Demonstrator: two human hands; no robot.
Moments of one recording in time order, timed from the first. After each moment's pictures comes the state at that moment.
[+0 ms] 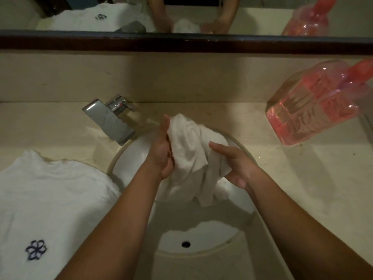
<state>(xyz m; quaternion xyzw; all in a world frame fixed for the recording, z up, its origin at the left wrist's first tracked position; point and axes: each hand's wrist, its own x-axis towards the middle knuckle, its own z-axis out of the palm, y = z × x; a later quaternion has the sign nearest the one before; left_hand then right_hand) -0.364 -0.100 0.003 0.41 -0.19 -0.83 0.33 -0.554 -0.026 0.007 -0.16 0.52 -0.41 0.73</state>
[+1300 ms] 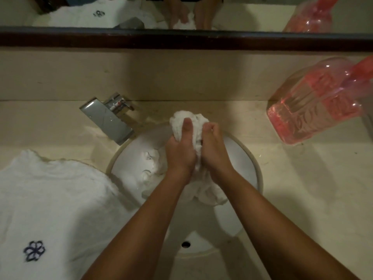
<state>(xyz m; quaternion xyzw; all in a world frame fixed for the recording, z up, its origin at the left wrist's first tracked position) -0.412 -0.072 0.015 0.62 -0.32 -0.58 0.41 -0.490 -0.054 0.016 -0.31 0.70 -0.43 0.49</state>
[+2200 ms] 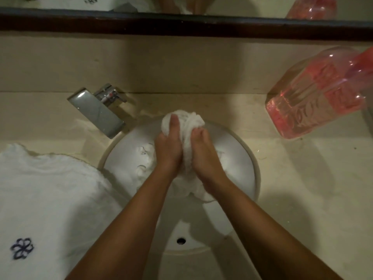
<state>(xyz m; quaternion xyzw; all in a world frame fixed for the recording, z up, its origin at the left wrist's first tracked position) -0.401 -0.082 -0.004 0.66 -0.33 -0.57 0.36 -0.476 -0.031 0.006 -0.31 0.67 -0.43 0.51</state>
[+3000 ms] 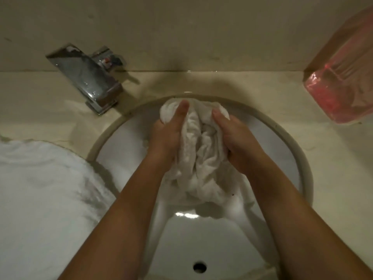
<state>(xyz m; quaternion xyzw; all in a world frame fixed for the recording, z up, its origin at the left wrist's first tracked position) -0.358 -0.103 -0.094 0.58 -0.38 -0.62 0.37 -0.513 -0.059 -0.087 -0.29 0.61 -0.48 0.57</state>
